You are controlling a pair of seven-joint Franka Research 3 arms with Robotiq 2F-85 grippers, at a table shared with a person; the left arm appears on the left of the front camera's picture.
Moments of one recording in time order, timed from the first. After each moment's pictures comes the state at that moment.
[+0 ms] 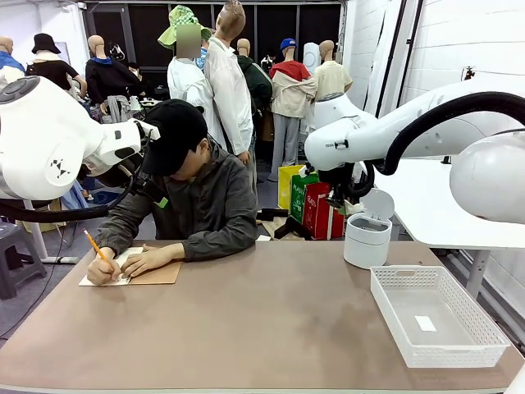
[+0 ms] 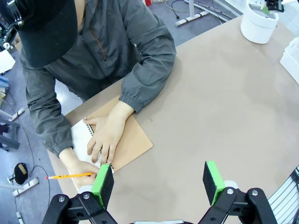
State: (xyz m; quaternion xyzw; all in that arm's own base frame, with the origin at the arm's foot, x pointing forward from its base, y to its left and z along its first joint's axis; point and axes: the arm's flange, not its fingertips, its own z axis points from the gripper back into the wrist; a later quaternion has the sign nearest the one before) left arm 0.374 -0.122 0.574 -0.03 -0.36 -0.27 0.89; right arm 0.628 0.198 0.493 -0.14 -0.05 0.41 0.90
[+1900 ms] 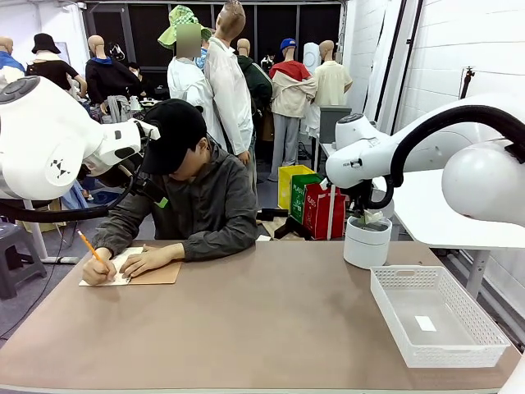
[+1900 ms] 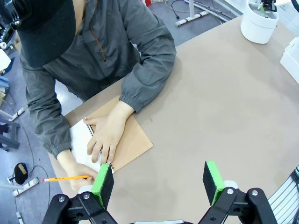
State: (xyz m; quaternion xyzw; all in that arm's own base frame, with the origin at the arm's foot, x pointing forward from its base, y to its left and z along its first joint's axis) left arm 0.374 -0.122 0.574 -0.03 -0.36 -0.27 0.89; right arm 0.670 0.130 0.440 -0.16 -0.04 0.40 0.90
